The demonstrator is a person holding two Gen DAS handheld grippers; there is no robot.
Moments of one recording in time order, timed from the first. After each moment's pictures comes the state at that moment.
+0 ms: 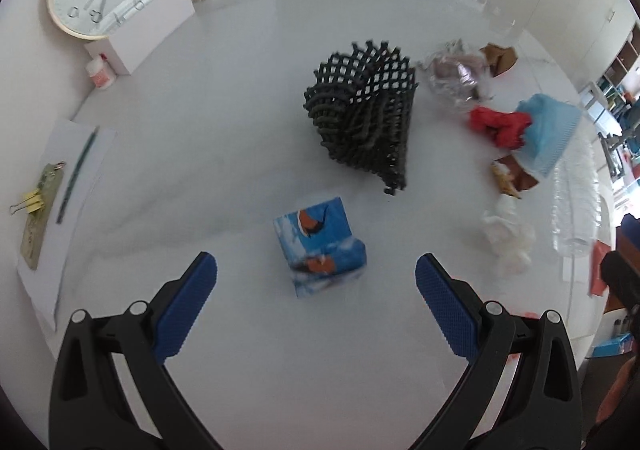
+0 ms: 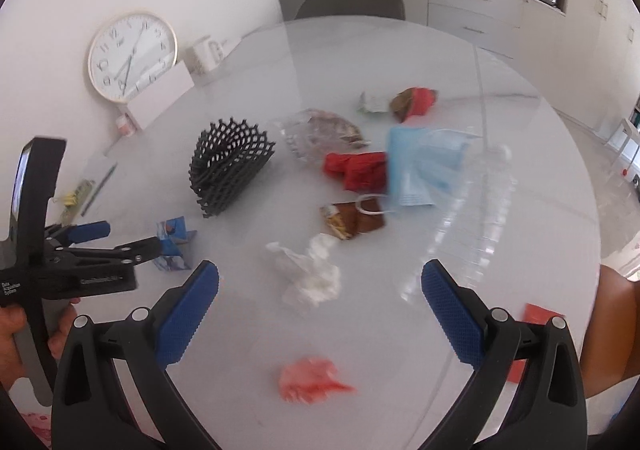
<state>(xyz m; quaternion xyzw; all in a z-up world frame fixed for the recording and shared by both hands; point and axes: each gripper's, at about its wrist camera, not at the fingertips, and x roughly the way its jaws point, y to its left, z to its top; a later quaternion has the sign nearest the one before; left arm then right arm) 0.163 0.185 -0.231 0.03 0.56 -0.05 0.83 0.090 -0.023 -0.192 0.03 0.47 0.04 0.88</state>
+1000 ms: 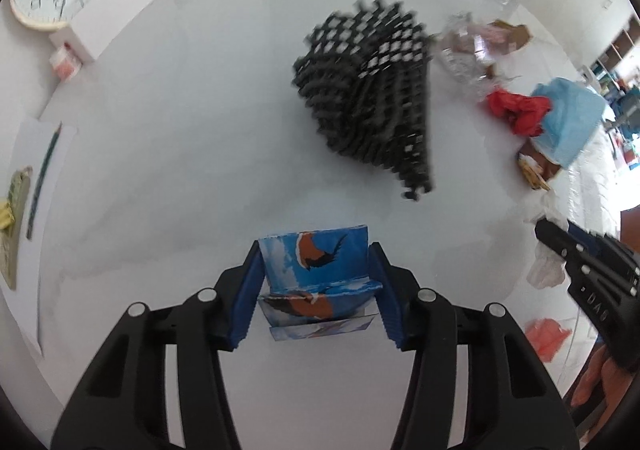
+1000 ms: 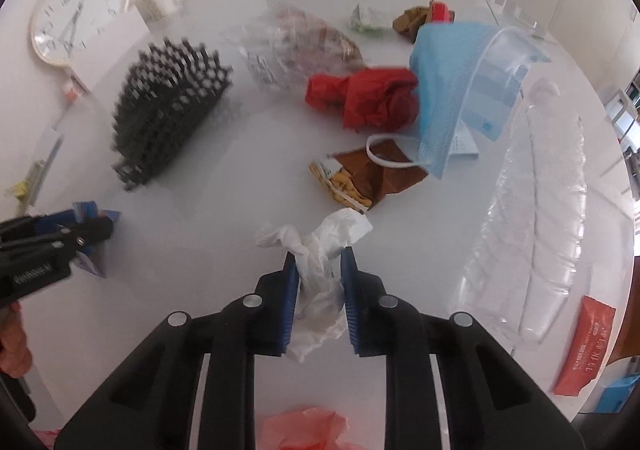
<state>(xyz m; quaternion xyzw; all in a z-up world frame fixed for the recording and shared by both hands) 0.190 0.185 -0.258 0.04 0.59 -0.08 0.81 0.132 -0.025 -0.259 0.04 0.53 0.01 0.85</state>
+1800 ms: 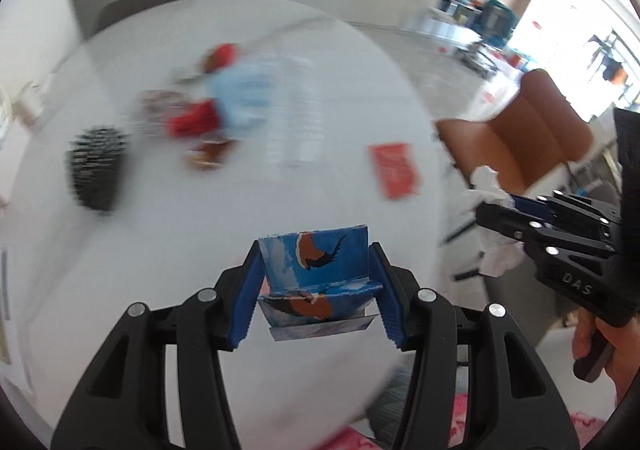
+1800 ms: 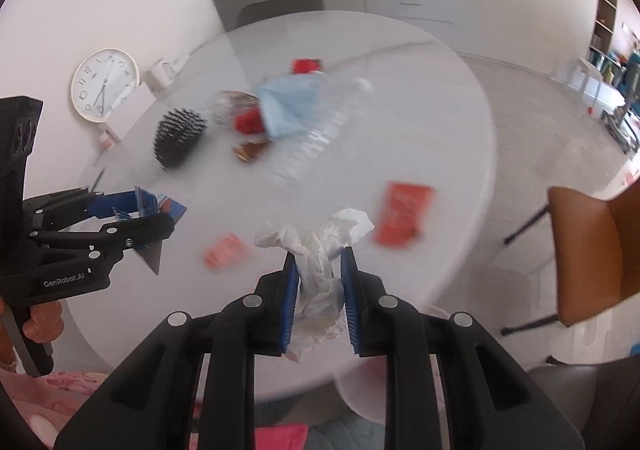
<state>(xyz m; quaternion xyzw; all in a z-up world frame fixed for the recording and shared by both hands) 0.004 -0.015 -0.154 0.12 0.51 -0.33 0.79 -0.109 -0.175 -0.153 0.10 0.47 -0.03 0.88</state>
